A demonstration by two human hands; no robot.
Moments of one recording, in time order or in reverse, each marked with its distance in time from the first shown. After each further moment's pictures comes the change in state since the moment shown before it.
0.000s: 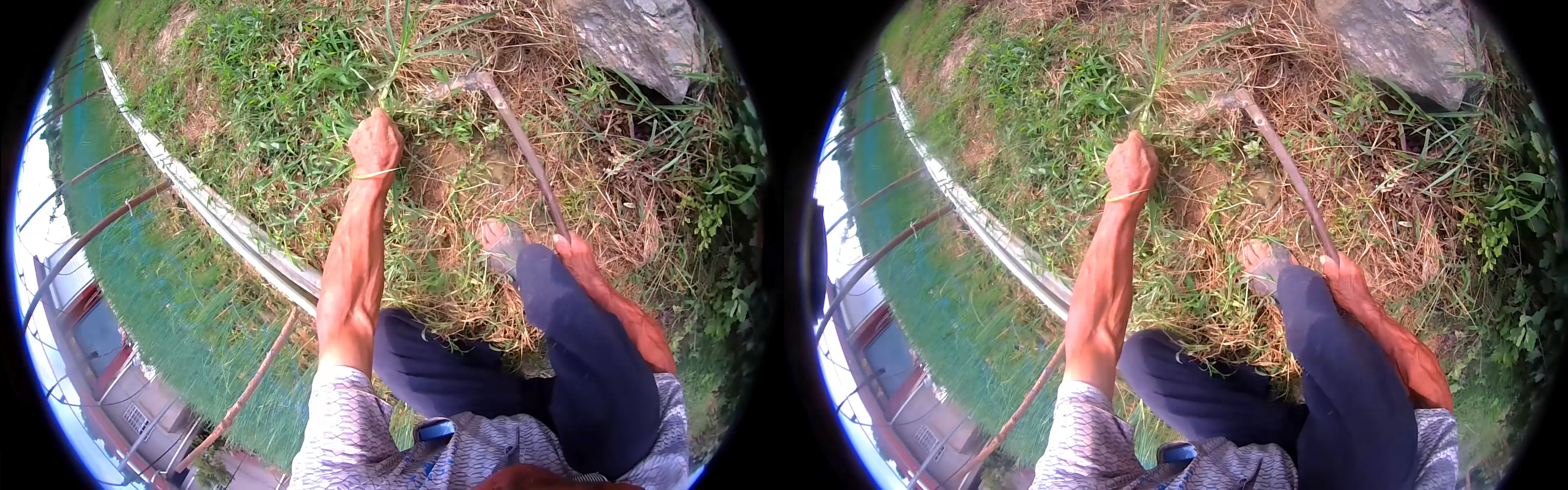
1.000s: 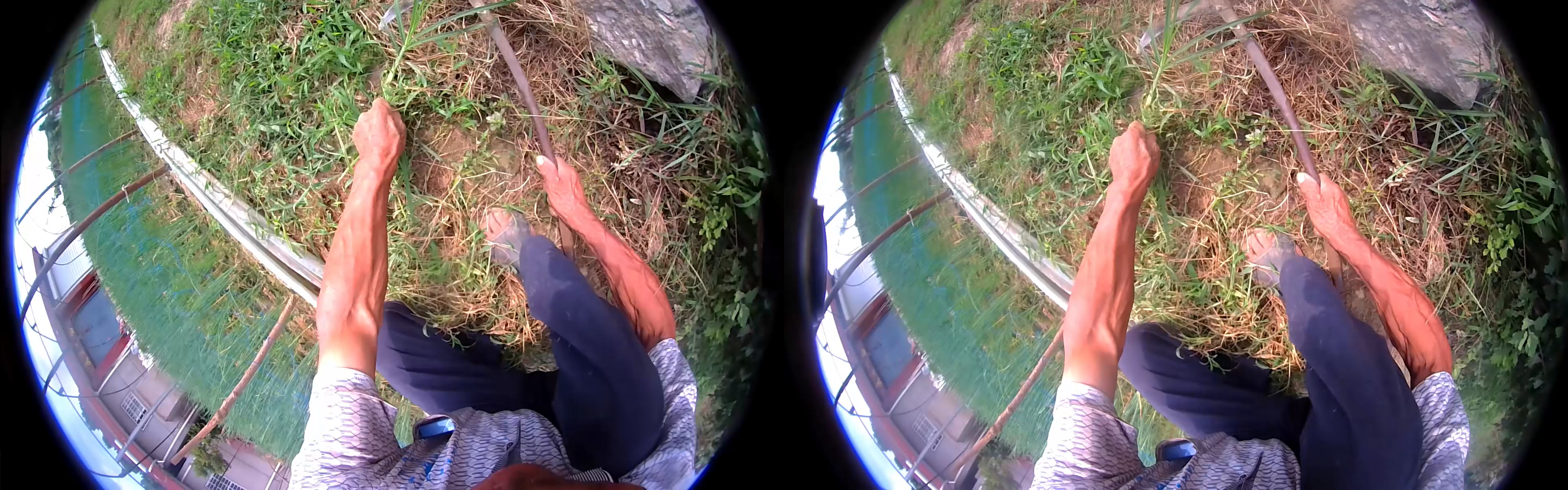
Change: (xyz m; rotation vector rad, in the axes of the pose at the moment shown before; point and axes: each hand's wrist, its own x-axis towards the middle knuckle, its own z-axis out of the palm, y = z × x) left_hand -0.010 0.006 -0.011 -0.109 -0.137 -0.149; right_hand 0.071 -0.089 0.005 0.105 0.026 0.066
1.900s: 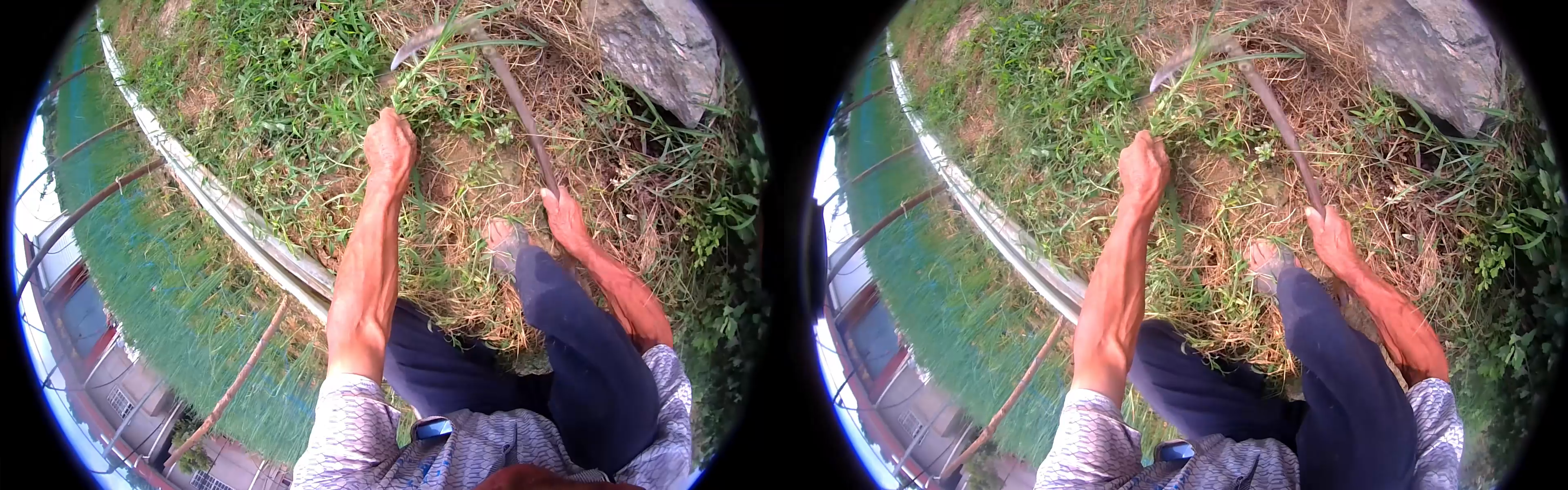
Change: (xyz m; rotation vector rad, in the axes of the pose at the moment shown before) left_hand -0.006 0.003 0.003 -0.176 0.101 -0.056; right_hand -0.009 0.027 0.004 -0.175 0.035 -0.108
